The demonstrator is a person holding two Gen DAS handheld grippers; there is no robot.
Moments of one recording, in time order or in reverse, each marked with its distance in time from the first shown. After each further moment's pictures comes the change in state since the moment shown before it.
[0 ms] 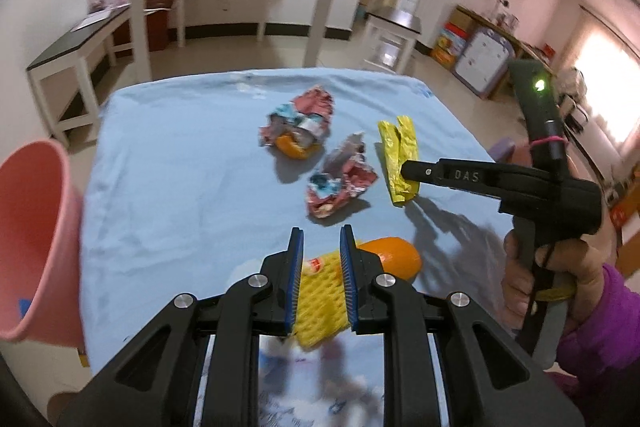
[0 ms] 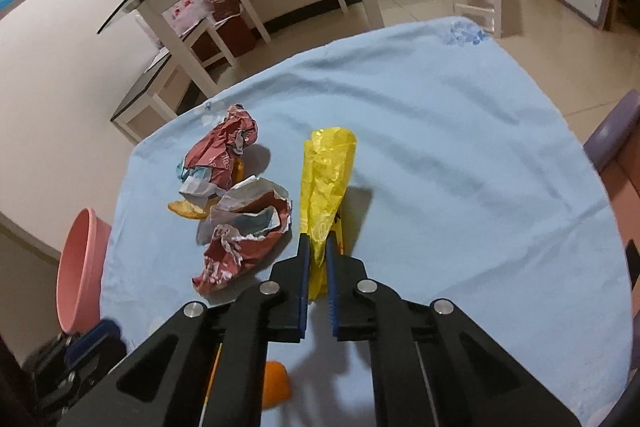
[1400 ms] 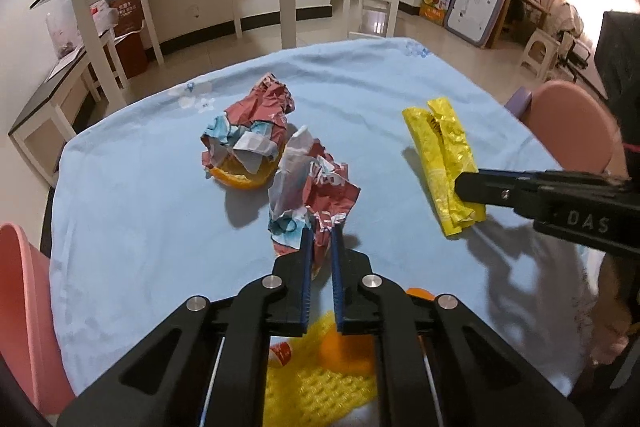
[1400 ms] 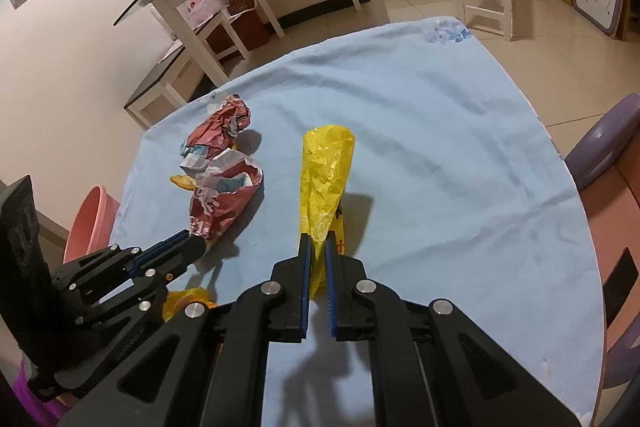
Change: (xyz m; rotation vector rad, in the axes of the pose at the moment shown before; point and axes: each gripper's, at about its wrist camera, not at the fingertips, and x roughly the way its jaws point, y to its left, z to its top) left arm 0.074 -0.035 0.022 0.179 0.062 0.071; right arm -0.023 -0.025 -0.013 -0.035 0.016 0.042
